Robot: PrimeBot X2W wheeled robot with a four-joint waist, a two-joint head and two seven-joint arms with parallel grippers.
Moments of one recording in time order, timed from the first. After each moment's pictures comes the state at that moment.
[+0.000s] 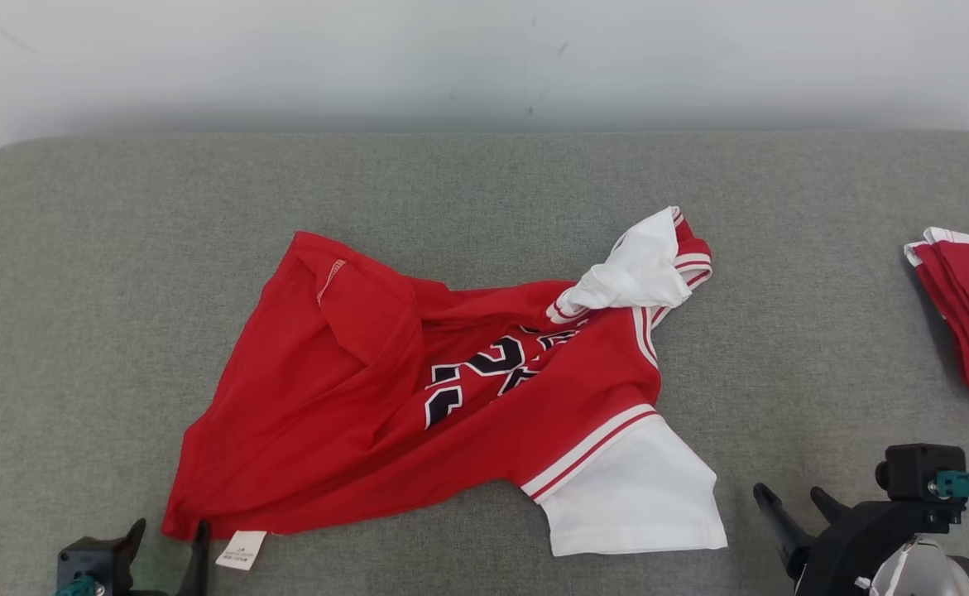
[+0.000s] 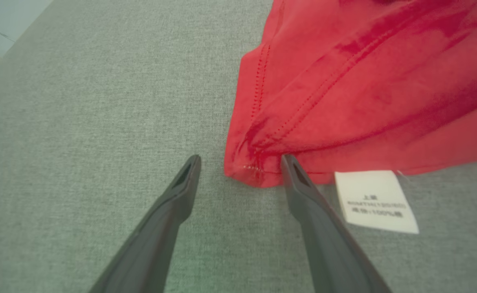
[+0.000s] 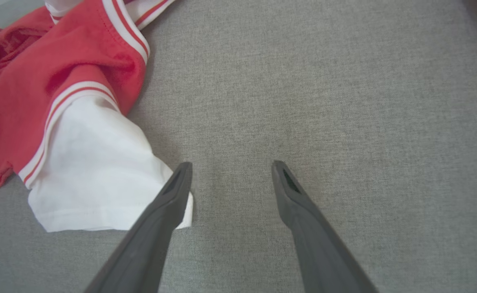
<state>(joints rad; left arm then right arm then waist) -0.12 0.41 -0.27 0.41 -0.46 0.02 -0.06 0.04 -0.05 -0.15 -0.12 0.29 0.13 0.69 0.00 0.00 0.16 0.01</state>
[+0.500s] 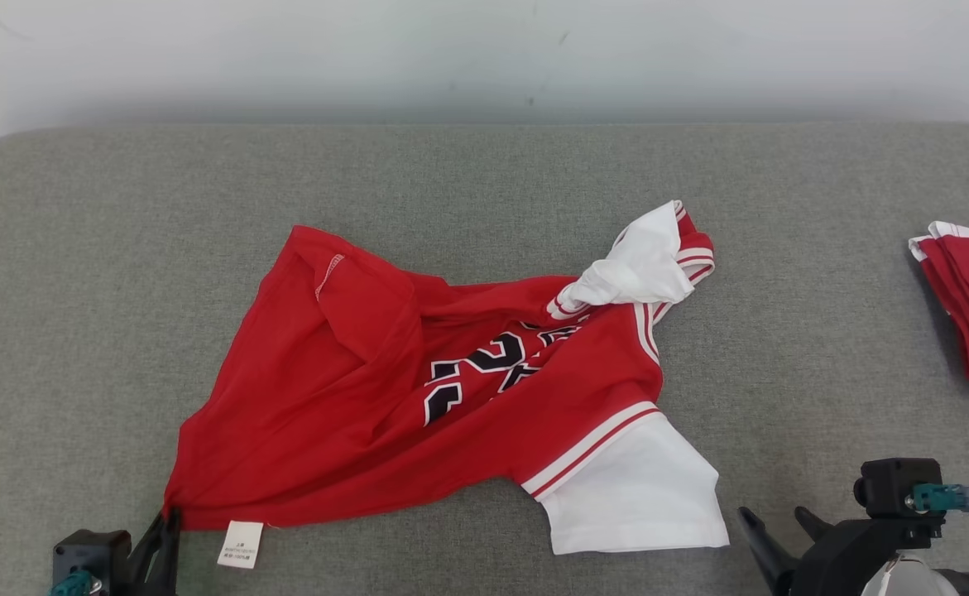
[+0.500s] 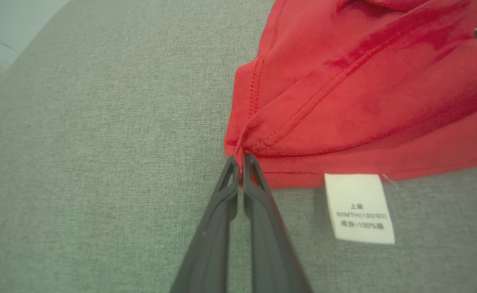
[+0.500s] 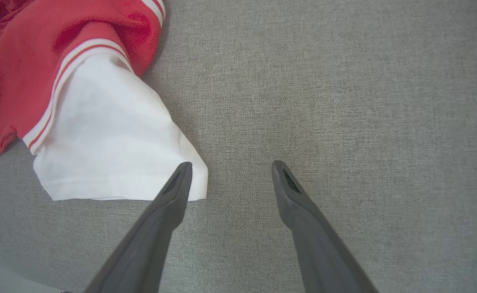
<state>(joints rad) -0.10 0.43 -0.27 0.34 -0.46 0.04 -0.04 0.08 -0.05 -0.11 -0.17 0.28 0.13 0.74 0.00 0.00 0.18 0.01</state>
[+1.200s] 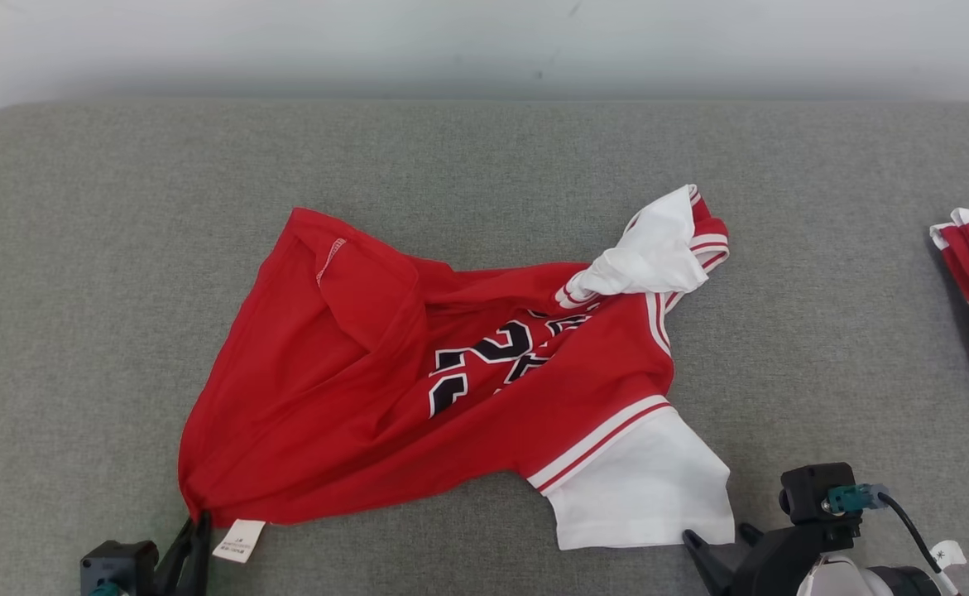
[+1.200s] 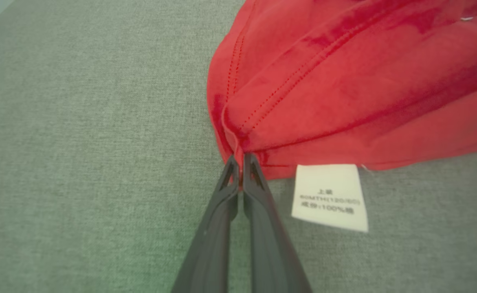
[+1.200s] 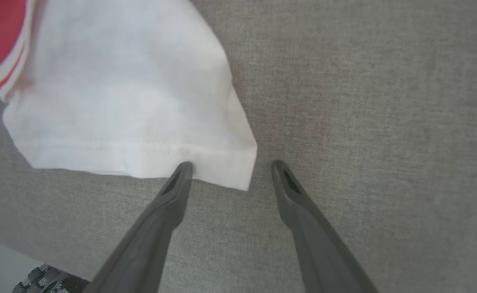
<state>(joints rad) -0.08 0.39 -0.29 0.32 -0.48 0.06 -0.07 0.06 -0.05 0.02 -0.08 0.21 0.13 0.74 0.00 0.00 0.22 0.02</state>
